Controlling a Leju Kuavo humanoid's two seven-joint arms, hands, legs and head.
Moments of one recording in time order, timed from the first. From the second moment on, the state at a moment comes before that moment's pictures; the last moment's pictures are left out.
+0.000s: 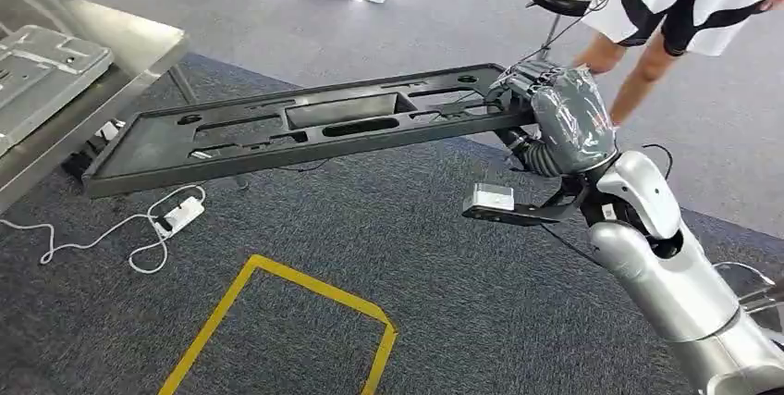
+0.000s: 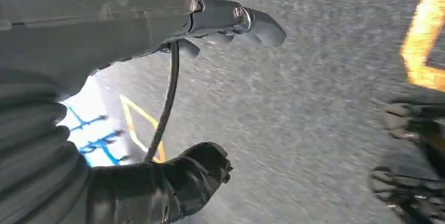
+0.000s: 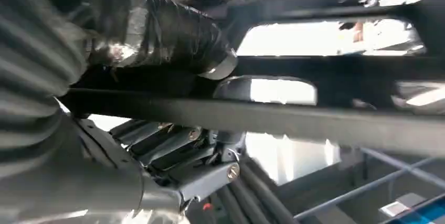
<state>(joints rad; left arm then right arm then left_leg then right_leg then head) 0.14 0.25 0.21 0.02 -0.33 -0.56 -0.28 -0.62 -0.47 0.62 -1.64 0.70 -0.20 -0.21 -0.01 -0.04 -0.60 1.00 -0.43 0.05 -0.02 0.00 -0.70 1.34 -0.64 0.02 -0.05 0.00</state>
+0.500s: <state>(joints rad) 0.13 0.25 0.24 0.02 -0.39 -0.56 -0.29 -0.72 -0.47 0.61 -1.63 0.70 -0.16 -0.18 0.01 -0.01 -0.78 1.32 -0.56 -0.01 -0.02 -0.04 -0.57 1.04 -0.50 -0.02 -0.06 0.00</state>
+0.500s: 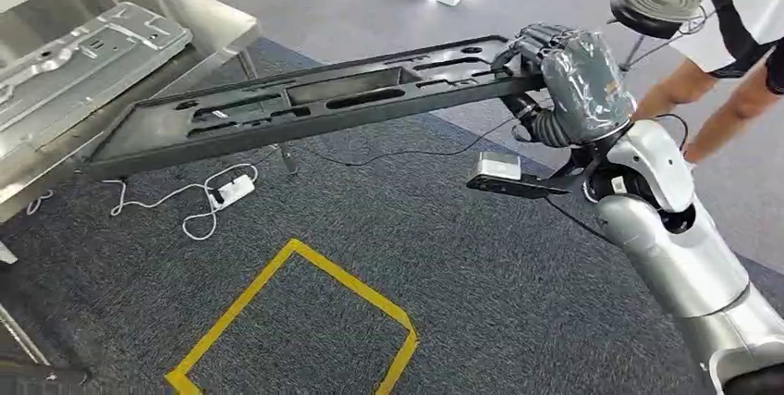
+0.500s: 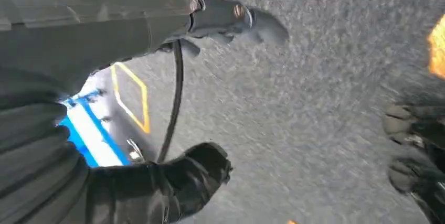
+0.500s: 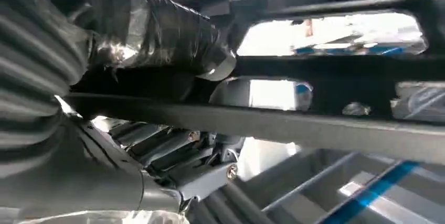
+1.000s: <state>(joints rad) 0.13 0.26 0.26 0.02 -0.41 -0.56 -0.29 -0.74 -0.47 0.61 -1.62 0.69 -0.15 -0.18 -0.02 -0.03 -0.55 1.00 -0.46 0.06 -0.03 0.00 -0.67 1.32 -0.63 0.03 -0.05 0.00</state>
